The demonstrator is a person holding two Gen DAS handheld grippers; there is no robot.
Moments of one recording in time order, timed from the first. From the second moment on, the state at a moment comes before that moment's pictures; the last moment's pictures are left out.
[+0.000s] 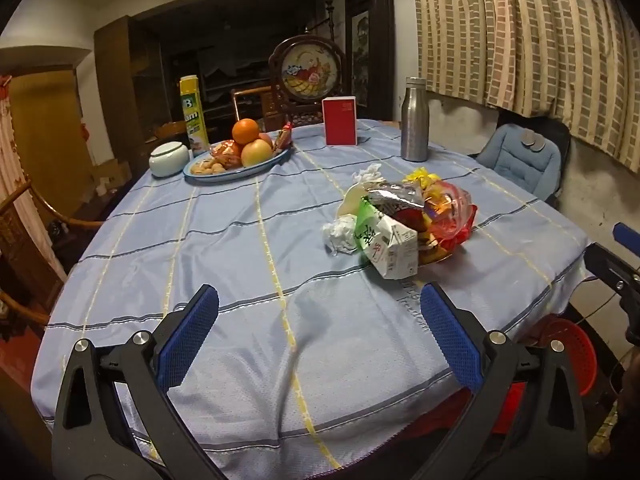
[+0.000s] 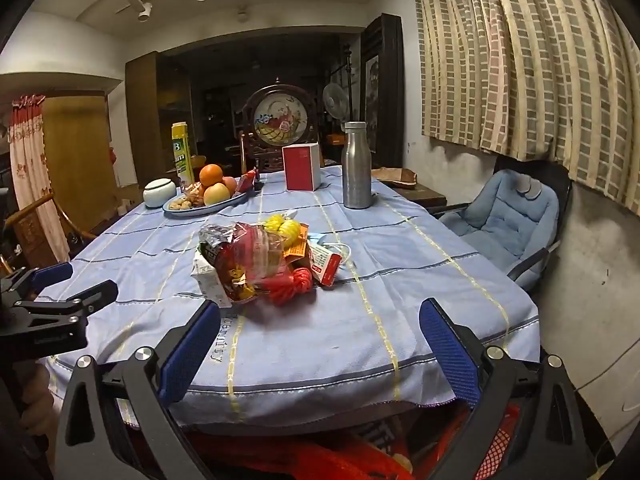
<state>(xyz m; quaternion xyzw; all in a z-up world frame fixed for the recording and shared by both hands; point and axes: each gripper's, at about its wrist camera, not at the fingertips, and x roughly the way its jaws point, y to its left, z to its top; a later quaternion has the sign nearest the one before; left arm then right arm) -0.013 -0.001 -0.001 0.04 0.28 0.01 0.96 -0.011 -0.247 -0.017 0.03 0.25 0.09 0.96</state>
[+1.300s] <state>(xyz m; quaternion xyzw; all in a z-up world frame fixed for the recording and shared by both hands) -0.005 -0.004 -0.019 0.04 0.30 0.01 0.95 -0.013 -0.235 -0.019 0.03 0.26 0.10 0.96</state>
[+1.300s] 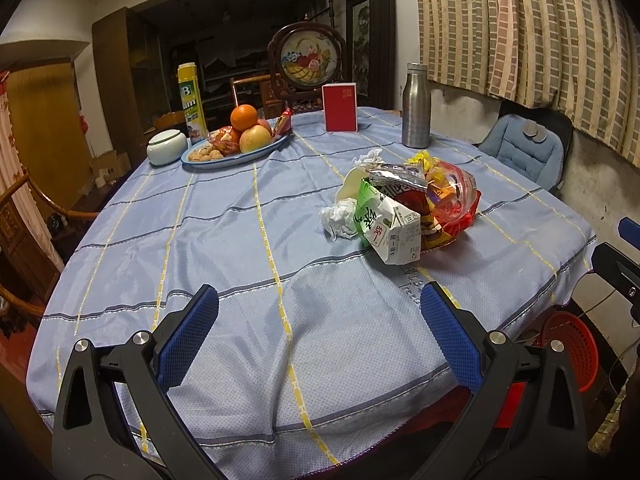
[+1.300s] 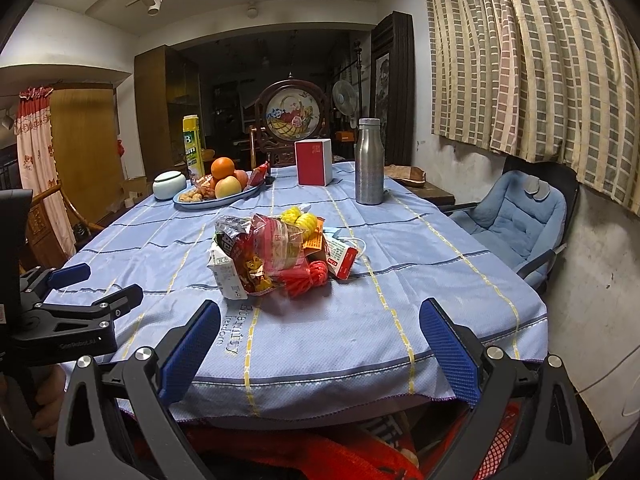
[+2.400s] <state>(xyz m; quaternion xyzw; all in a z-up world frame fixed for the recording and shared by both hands) -0.004 0.000 -0.028 0.04 0.31 0.01 0.95 -0.016 -0.231 -0.024 0.03 0.27 0.10 0.96</state>
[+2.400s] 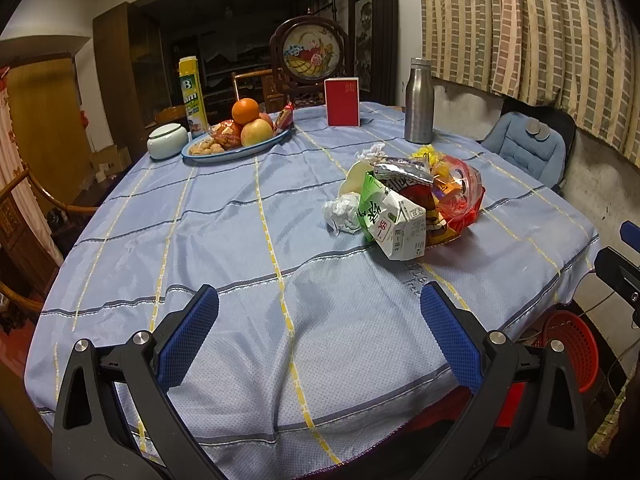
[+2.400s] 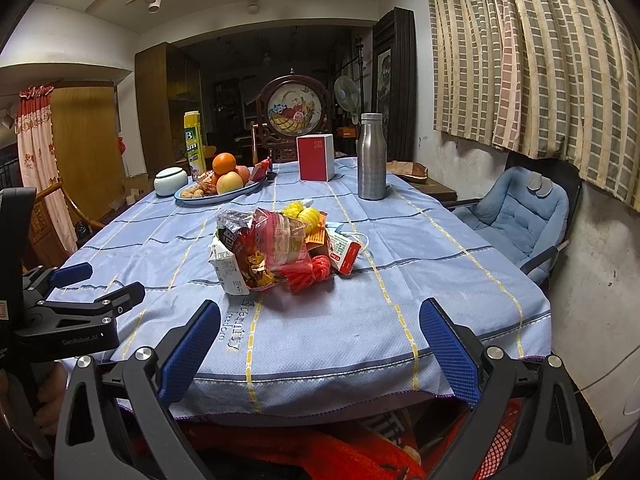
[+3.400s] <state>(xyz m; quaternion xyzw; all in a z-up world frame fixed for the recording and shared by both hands) 0.042 0.057 -0.075 -0.02 0.38 0.03 0.92 0.128 -0.183 -0.057 0.07 0.32 0.19 0.92</state>
